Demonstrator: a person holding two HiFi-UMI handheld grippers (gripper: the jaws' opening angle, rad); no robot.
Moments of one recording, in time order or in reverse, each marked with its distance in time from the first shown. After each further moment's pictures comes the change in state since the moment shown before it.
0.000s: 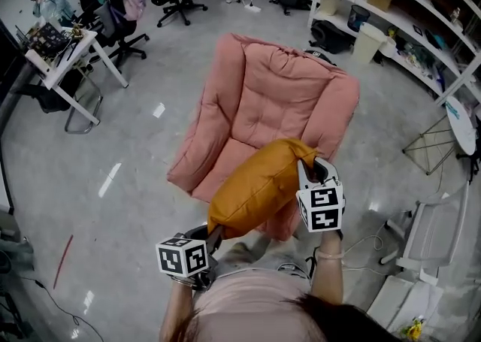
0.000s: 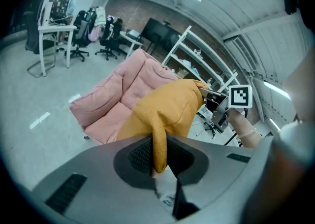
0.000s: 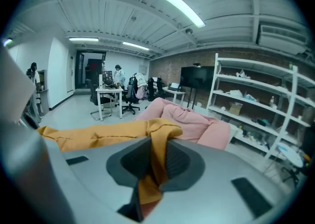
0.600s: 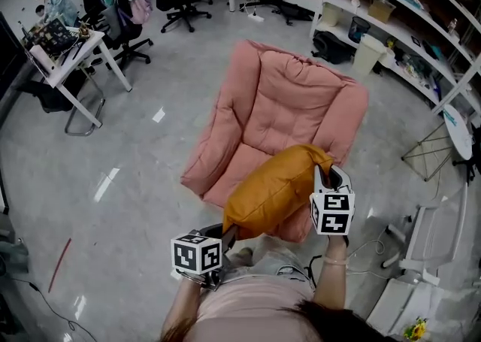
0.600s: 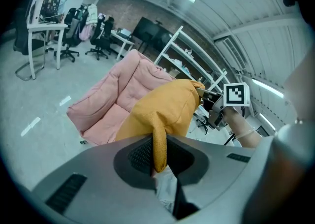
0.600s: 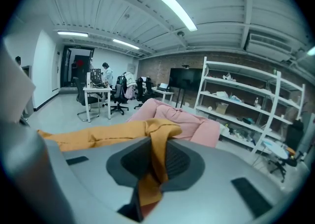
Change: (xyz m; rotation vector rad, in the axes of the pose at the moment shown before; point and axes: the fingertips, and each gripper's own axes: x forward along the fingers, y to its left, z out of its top) left arm -0.017 0.019 0.000 0.066 0.014 -0.099; right arm -0.019 0.021 0.003 0.040 0.010 -0.159
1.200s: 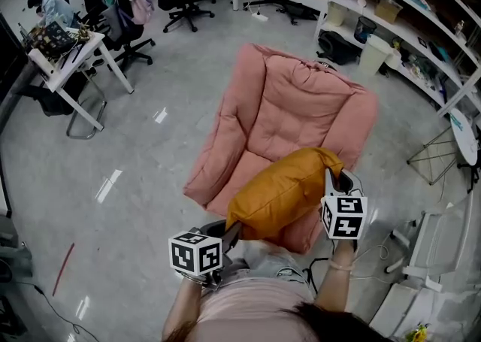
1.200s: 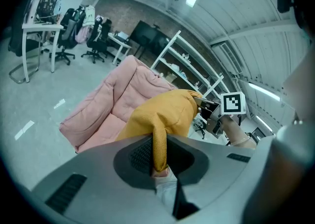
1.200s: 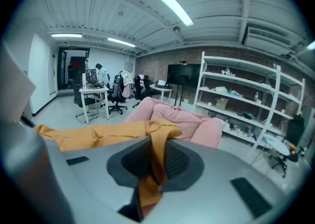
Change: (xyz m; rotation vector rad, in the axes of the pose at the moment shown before) left arm 0.013 0.015 0.063 0.006 -0.044 -0.050; right arm 0.038 -0.012 0.016 0.041 0.038 -0.001
